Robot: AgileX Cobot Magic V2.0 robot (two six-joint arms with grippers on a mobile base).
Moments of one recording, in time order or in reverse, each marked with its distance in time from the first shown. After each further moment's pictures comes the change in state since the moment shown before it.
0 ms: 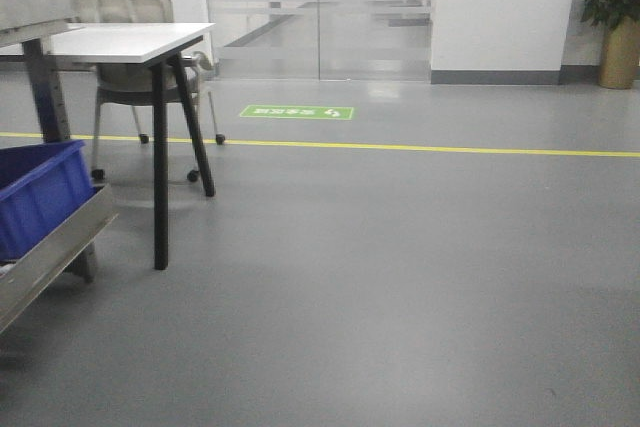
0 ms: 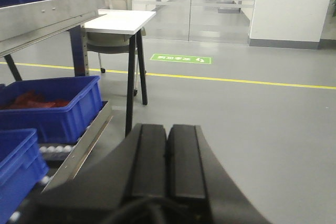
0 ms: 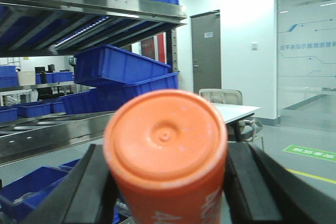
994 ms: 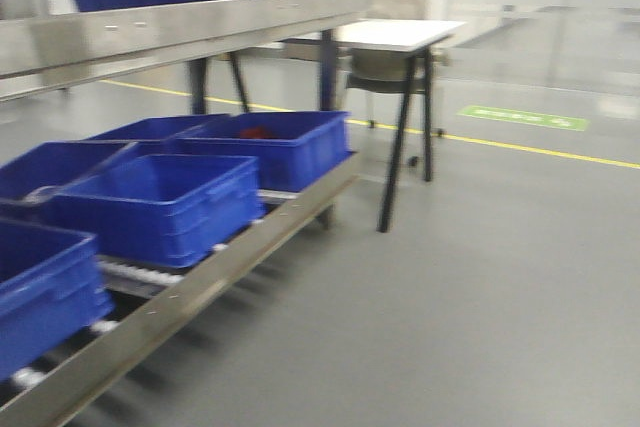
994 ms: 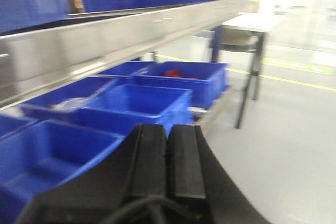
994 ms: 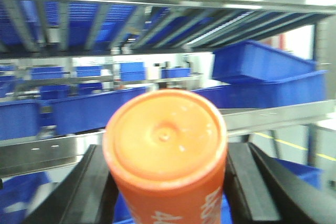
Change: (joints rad) left arm 0.000 0.000 0.000 0.000 0.000 0.000; right arm 0.000 0.000 0.000 0.000 0.000 0.000
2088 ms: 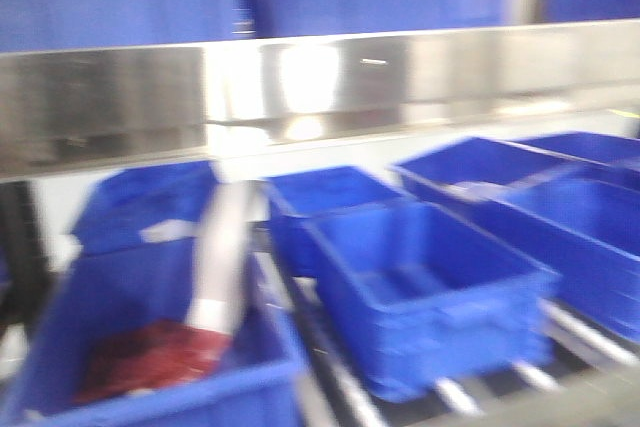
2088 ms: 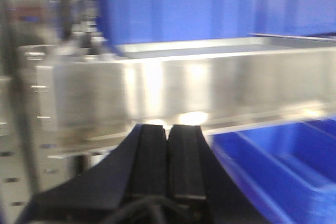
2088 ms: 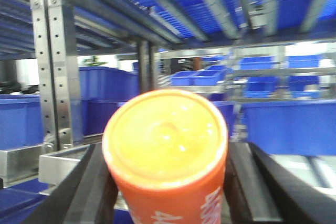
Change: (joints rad) left arm 0.000 0.000 0.000 0.000 0.000 0.000; right arm 0.000 0.000 0.000 0.000 0.000 0.000
